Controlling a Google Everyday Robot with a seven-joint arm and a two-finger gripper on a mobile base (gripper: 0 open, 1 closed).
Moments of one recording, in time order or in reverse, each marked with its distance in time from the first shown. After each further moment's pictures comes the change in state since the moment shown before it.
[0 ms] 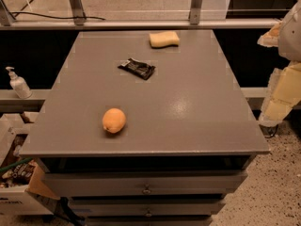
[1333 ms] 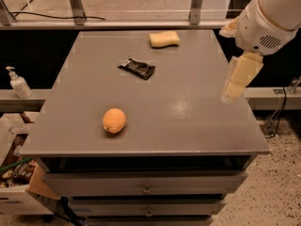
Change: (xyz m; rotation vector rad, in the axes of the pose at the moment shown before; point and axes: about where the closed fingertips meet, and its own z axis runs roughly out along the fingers) arm -0.055 -0.058 0.051 0.023 -0.147 -0.114
